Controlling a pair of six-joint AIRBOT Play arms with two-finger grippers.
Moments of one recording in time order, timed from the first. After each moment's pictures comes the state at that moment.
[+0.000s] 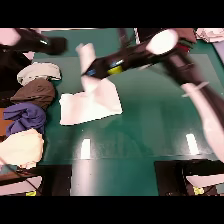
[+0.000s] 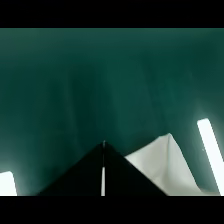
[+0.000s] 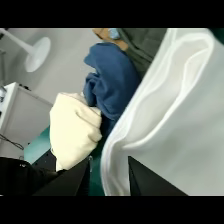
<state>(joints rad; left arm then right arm) -0.17 -1.34 1.71 1.33 -1.01 -1.60 0.61 -1.57 1.73 -0.59 1.02 1.20</state>
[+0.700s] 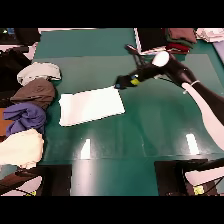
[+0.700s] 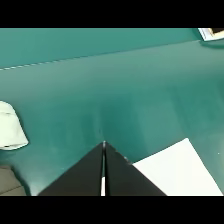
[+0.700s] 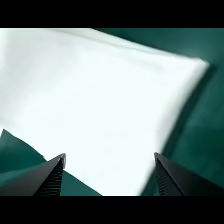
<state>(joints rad) -0.19 -1.18 1.70 1.42 -1.05 -1.56 0.29 -1.60 1.42 -0.89 1.09 1.31</state>
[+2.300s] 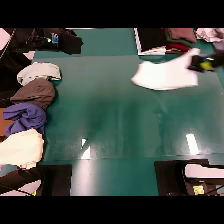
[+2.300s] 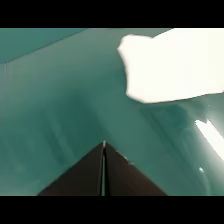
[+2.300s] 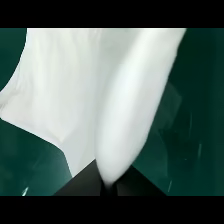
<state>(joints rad) -0.44 -1.24 1.70 1.33 -0.98 -1.51 -0.41 -1.39 1.46 -1.19 1.14 1.40</state>
